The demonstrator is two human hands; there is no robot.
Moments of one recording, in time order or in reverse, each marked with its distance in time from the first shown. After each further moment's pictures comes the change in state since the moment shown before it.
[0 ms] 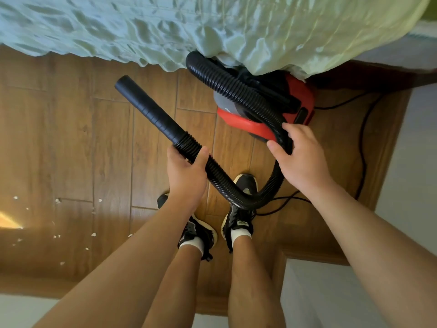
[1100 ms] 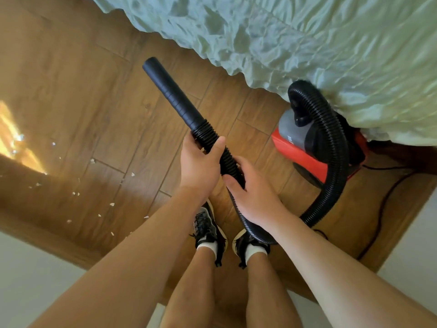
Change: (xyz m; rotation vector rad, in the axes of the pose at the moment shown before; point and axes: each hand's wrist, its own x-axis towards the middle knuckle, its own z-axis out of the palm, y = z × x) left_hand 0.023 0.024 -0.139 -0.250 0.173 0.027; right_hand -0.053 -0.189 0.115 0.169 -0.560 -0.242
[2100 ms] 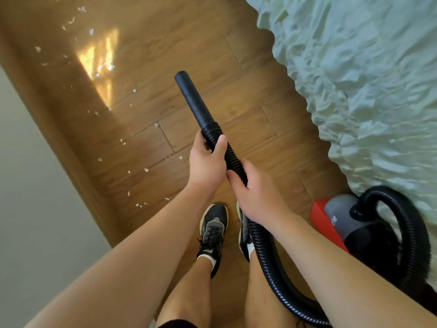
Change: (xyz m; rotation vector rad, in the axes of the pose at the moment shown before) left_hand 0.043 0.008 -0.164 -0.429 0.451 -0.133; right_hand 0.086 -0.144 0.103 -0.370 -0.364 -0.165
